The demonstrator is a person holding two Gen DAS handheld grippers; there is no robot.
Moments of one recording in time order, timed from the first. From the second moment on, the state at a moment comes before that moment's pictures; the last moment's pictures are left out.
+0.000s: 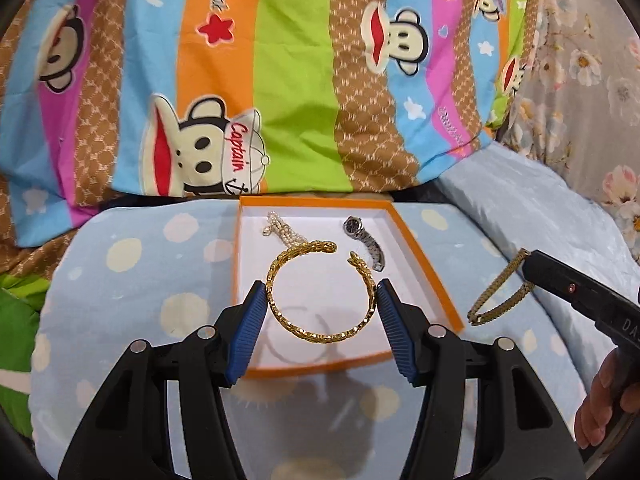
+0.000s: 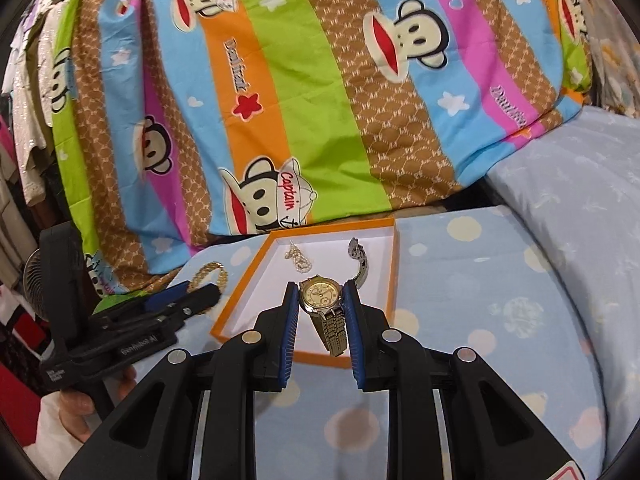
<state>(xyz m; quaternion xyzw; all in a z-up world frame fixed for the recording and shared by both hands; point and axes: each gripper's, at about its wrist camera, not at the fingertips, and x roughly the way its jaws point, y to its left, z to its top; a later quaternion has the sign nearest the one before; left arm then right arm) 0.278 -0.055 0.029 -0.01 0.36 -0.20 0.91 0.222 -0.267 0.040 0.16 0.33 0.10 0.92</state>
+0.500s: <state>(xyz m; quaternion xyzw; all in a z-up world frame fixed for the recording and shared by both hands) 0.353 -0.069 -0.029 0.00 0.42 -0.16 0.90 0.335 -0.230 -0.019 0.13 0.40 0.11 0.90</state>
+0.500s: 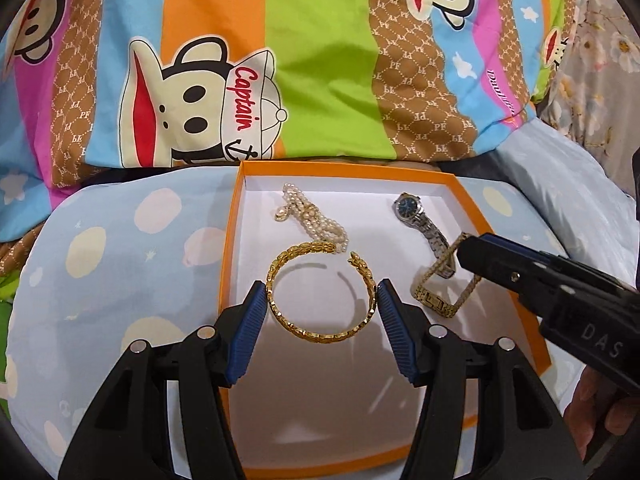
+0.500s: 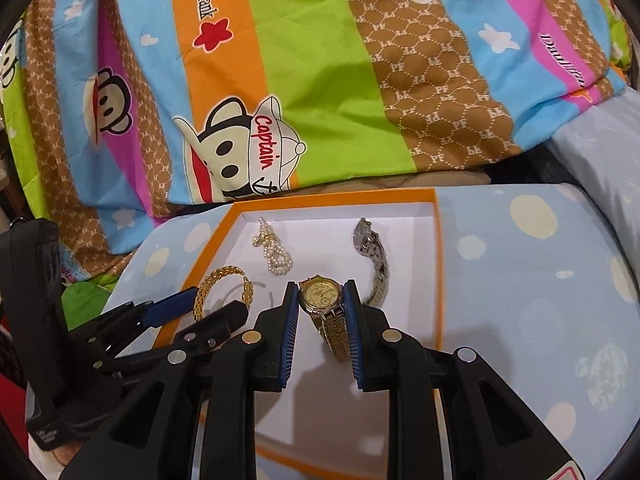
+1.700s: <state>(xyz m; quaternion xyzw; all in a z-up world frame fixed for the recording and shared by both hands) 0.077 -0.002 -0.025 -0.03 0.44 -0.15 0.88 0.007 -0.264 -0.005 0.15 0.38 0.05 0.91</state>
